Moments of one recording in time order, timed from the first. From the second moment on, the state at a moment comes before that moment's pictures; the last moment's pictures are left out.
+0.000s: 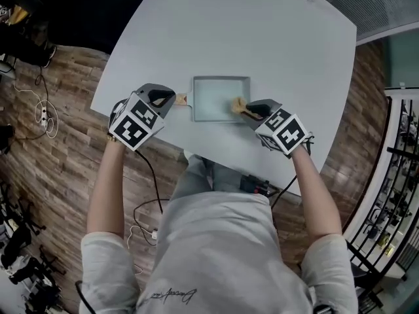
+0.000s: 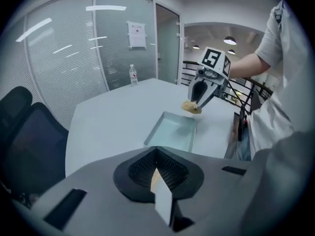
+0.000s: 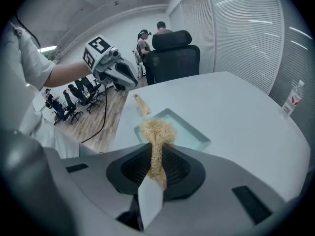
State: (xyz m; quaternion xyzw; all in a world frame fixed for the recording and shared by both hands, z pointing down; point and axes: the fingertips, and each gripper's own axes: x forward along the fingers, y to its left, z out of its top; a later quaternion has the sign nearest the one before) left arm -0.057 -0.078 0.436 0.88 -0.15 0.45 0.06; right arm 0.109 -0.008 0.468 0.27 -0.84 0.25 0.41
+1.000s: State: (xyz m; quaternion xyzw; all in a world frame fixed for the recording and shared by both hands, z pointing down) left arm -0.027 -0.002 0.349 0.88 -0.41 0.14 0.20; right arm 0.101 0.035 0.387 0.40 -0.85 0.27 0.22
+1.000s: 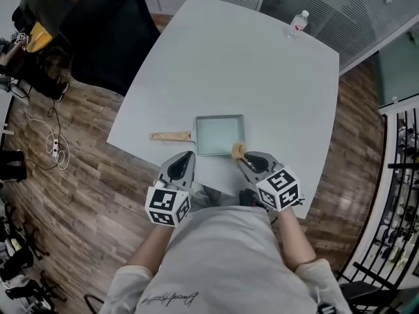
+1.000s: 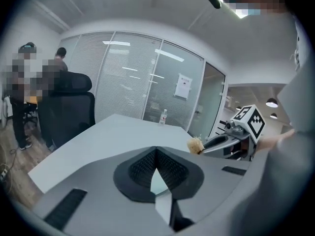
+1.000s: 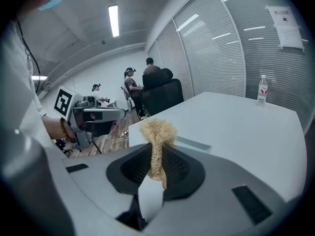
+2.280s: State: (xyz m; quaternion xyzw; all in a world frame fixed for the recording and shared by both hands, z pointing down) left arm -0.025 -0.005 0.338 0.89 -0.40 0.14 0.19; right arm 0.085 0.034 0.376 0.41 -0.86 0.25 0.19
